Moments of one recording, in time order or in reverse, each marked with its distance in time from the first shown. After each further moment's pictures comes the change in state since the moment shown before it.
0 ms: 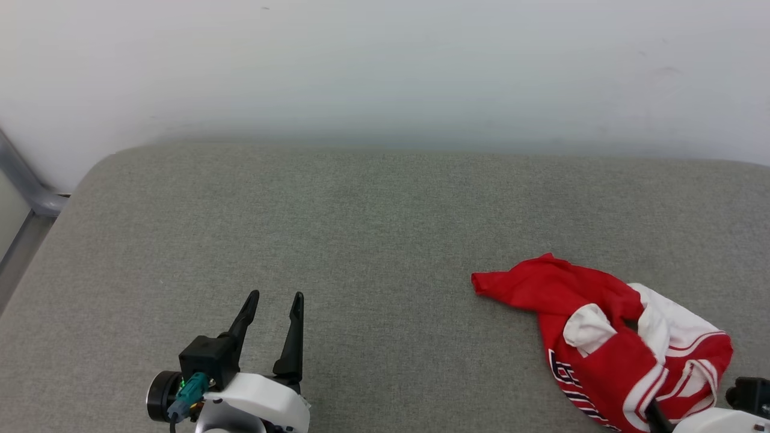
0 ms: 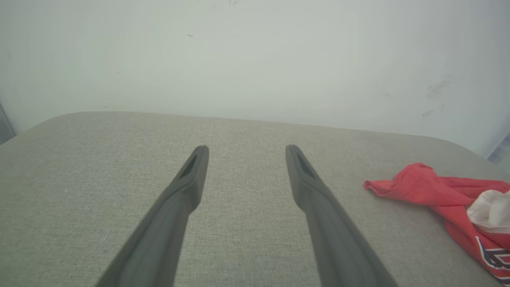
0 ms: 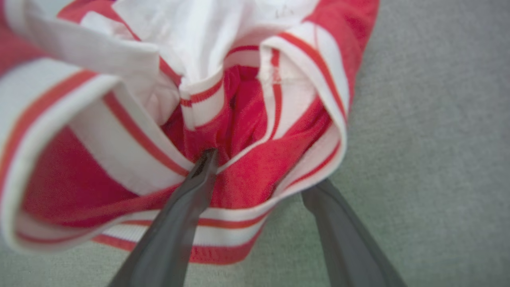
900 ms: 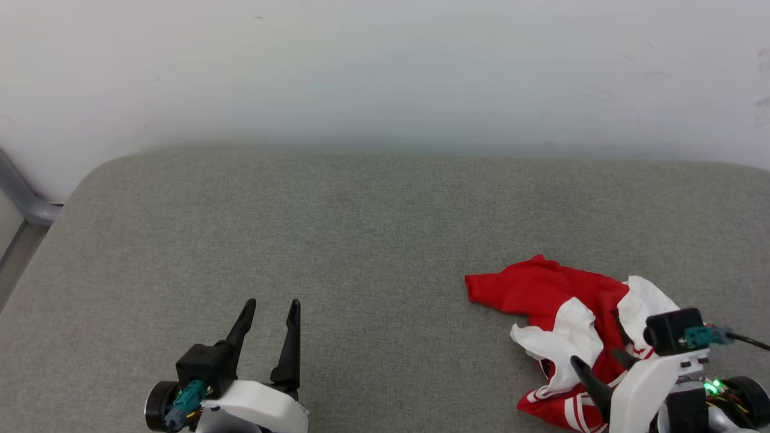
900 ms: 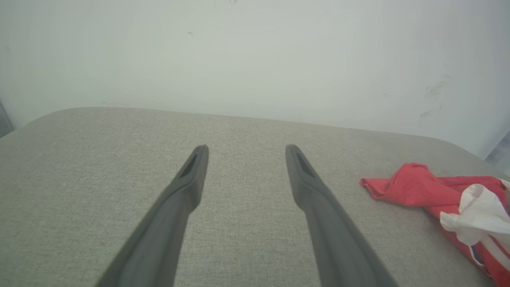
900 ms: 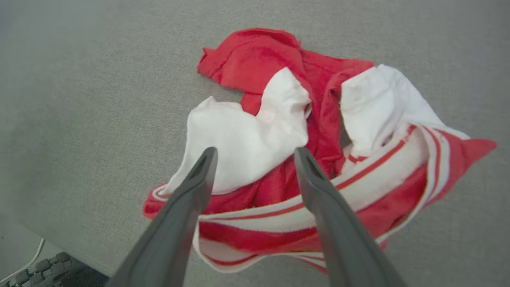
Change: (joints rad) left arm 0.025 0.000 0.004 -0.002 -0.011 0.010 0.000; right arm -0.002 -0.107 0.289 -0.361 -0.029 0.000 0.221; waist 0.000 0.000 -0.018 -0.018
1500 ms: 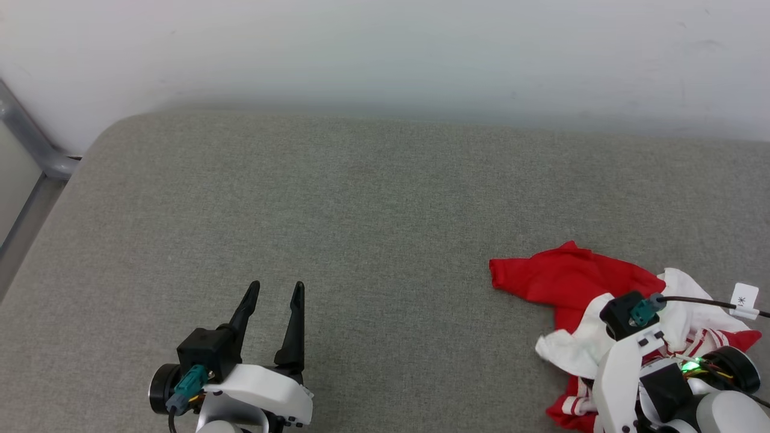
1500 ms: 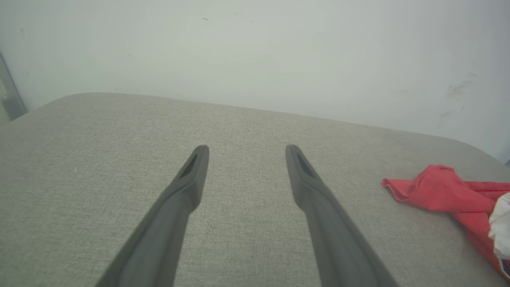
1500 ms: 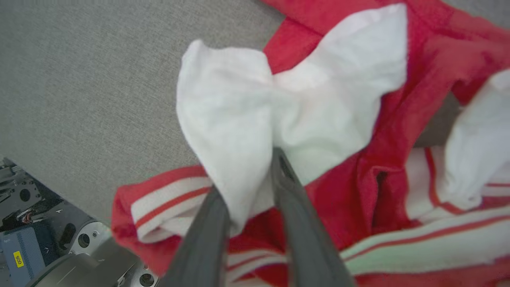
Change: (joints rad) left arm -0.041 -0.013 -0.002 -0.004 -0.007 -0.002 0.000; right arm -0.151 -0.180 0.241 0.049 0.049 0.000 0.307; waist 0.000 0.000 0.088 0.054
